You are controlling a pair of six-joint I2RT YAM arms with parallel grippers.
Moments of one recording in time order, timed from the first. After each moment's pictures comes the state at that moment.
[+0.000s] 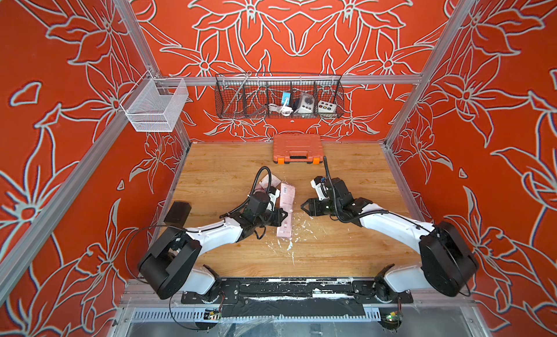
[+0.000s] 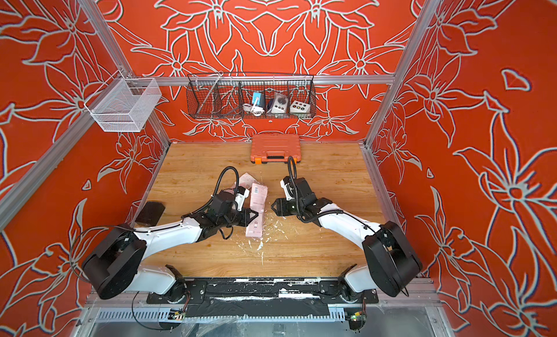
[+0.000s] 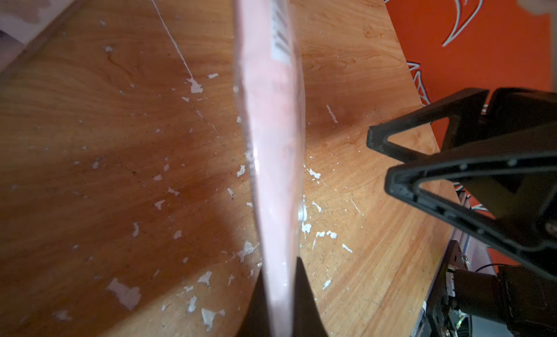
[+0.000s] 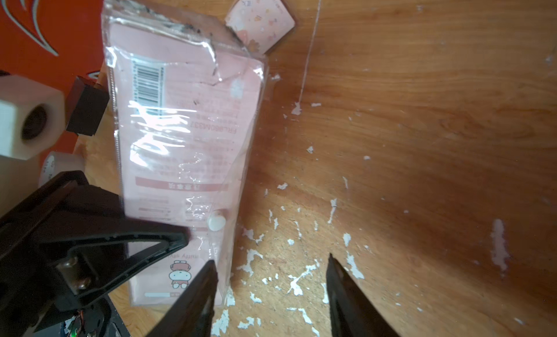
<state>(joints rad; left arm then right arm) -0.60 1.39 0.59 0.15 0.27 -0.56 0.65 1.41 0.82 -0.19 -0.28 0.44</state>
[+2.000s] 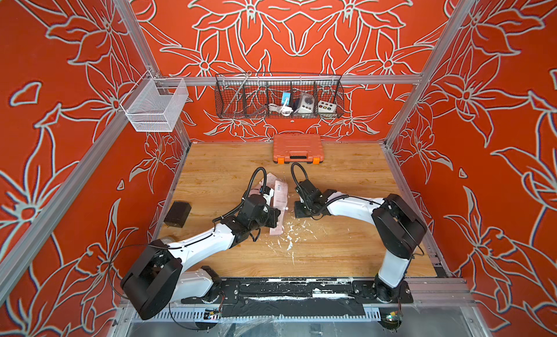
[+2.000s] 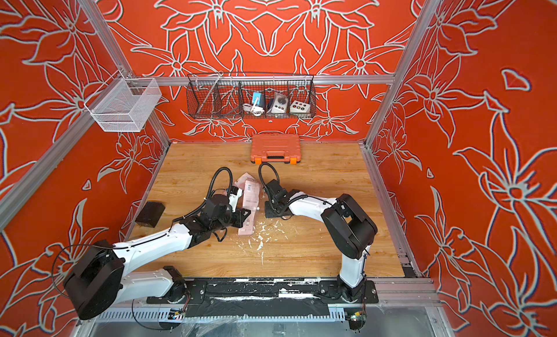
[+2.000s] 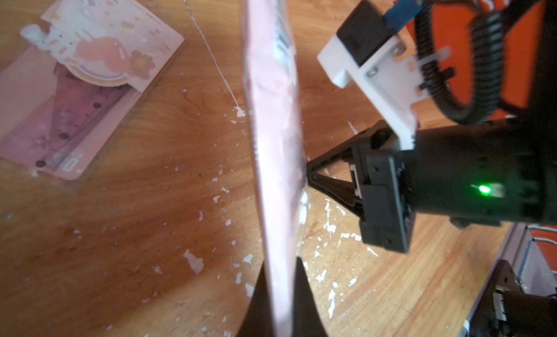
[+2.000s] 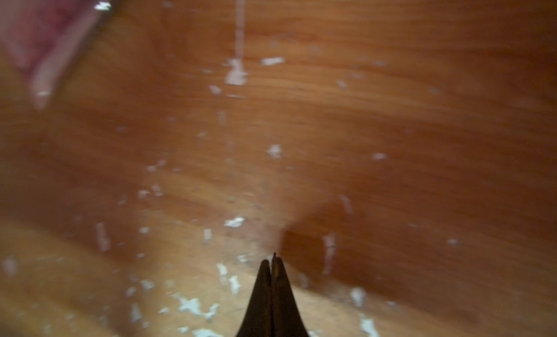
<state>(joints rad) -0.62 1.23 0.56 0.05 0.11 -0.50 0.76 1.81 1.07 -0.40 -0.01 0.55</state>
